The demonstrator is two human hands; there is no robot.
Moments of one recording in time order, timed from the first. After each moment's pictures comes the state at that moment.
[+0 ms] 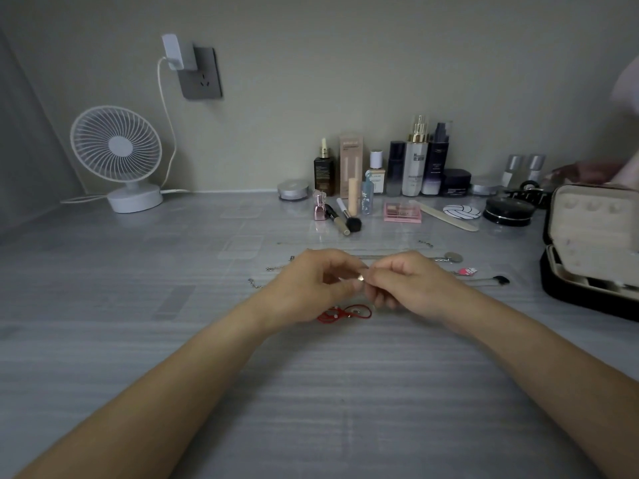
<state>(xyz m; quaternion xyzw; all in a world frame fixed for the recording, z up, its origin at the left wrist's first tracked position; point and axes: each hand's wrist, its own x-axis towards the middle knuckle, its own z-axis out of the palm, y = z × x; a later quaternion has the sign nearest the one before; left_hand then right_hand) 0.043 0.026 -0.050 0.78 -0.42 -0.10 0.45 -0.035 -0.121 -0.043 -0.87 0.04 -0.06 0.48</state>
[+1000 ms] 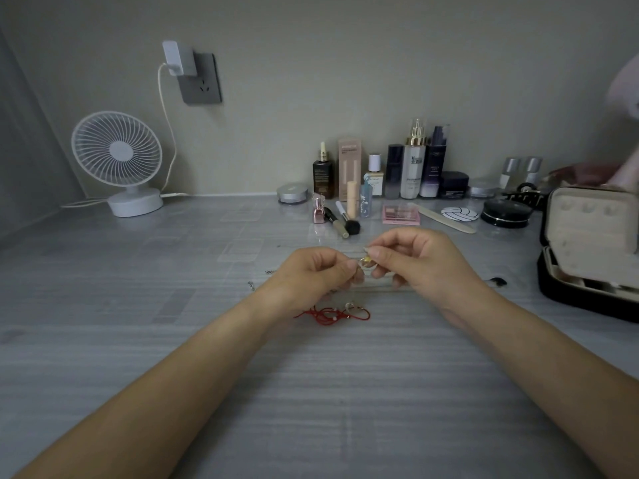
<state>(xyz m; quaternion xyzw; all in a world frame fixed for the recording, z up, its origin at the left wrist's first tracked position) 0.036 0.022 -0.041 0.73 -0.33 -0.17 0.57 -0.034 -0.127 -0.037 -0.78 0.01 -0.21 0.59</state>
